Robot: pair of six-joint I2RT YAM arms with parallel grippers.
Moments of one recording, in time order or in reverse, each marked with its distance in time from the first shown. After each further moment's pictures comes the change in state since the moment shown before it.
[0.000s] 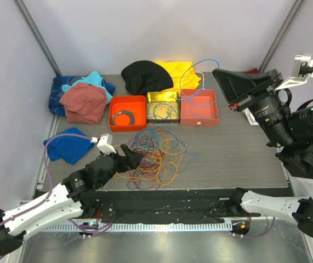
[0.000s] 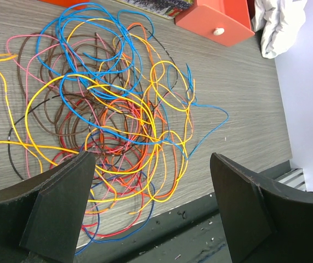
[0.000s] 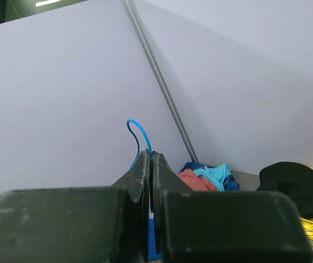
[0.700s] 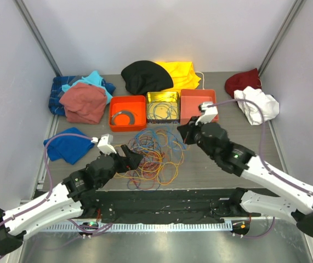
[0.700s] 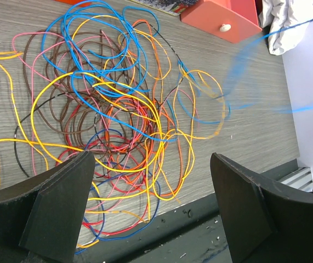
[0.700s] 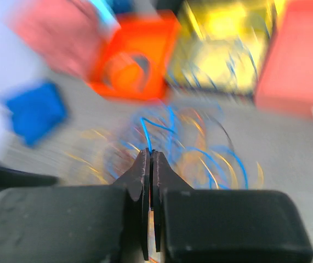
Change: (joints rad) left arm 0.000 0.006 0.000 -0.015 -0.001 0.008; right arm -0.021 0.035 -0.853 0.037 0.161 0.190
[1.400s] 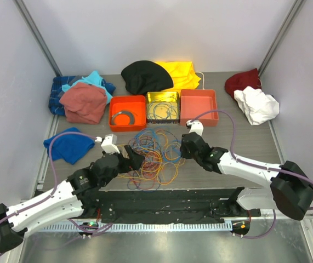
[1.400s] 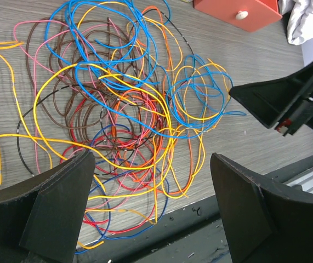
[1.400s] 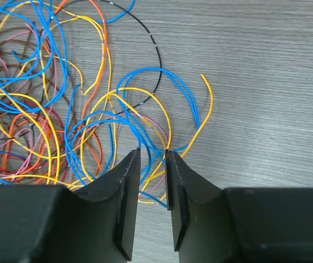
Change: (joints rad) left arm 0.000 0.070 0.000 0.016 0.008 -0.001; right arm -0.054 0.245 -0.184 0.082 -0.011 0.029
